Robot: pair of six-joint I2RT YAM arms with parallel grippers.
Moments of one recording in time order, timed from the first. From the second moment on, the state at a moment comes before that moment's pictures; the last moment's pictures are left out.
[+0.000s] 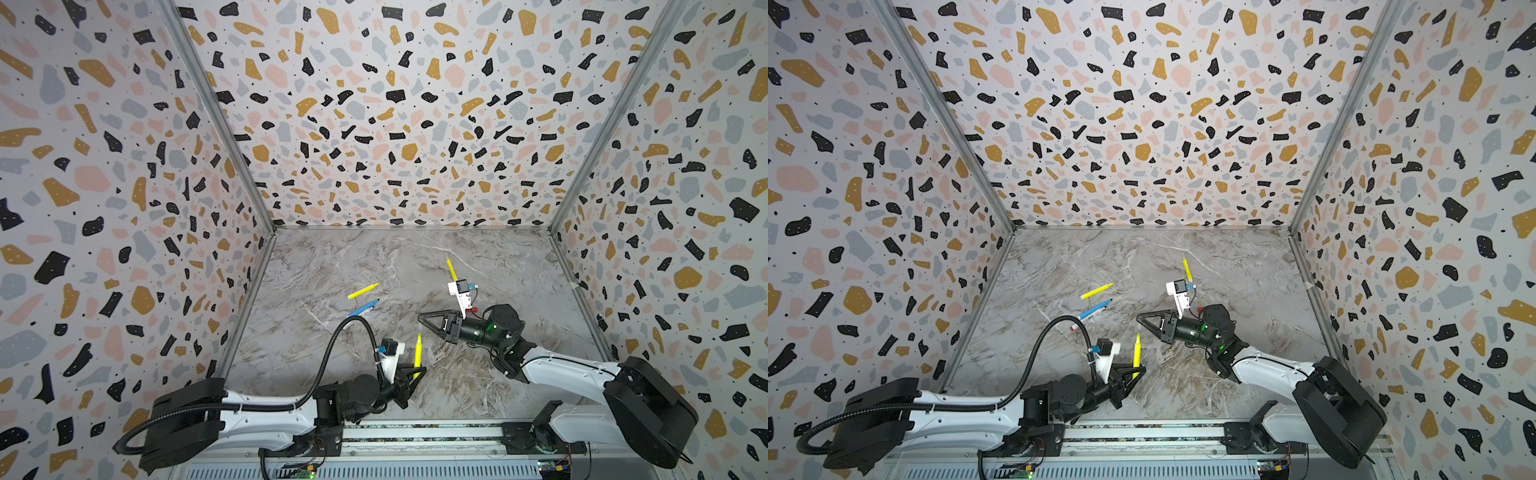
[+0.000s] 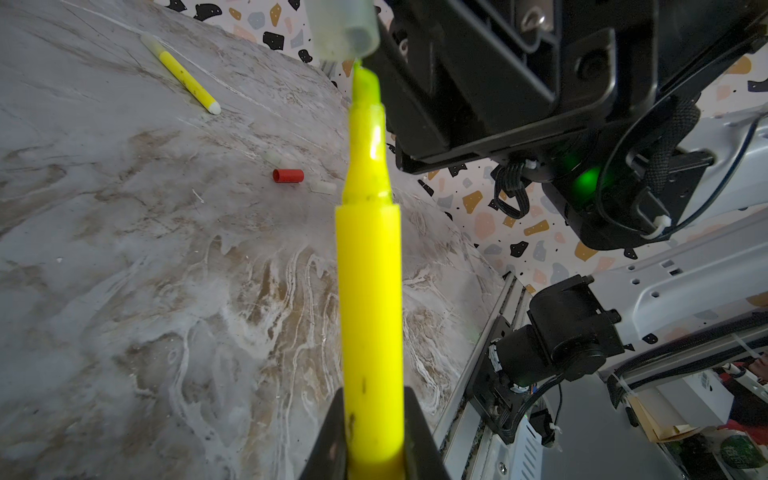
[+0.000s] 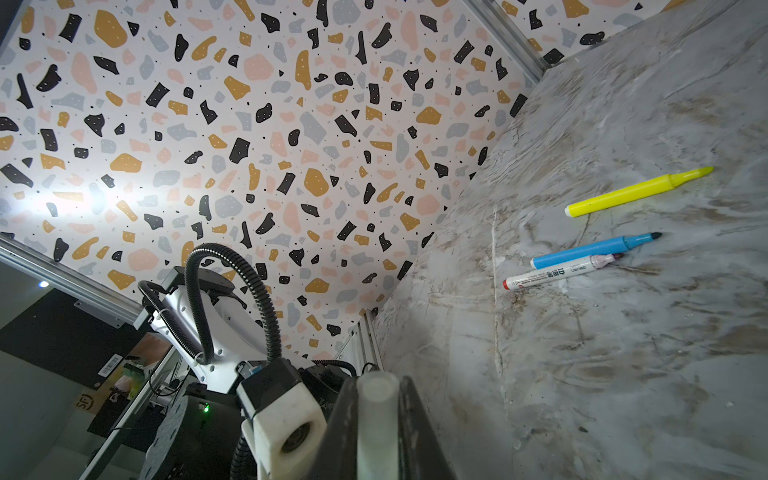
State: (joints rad) left arm -1.31 1.01 0.18 0.62 -0.27 -0.69; right arm 0.73 1.27 0.44 0.89 -0.61 0.91
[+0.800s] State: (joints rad) left arm -1.31 0.99 0.18 0.60 -0.27 -0.69; right arm 0.80 1.26 0.36 0.96 -0.57 0.92
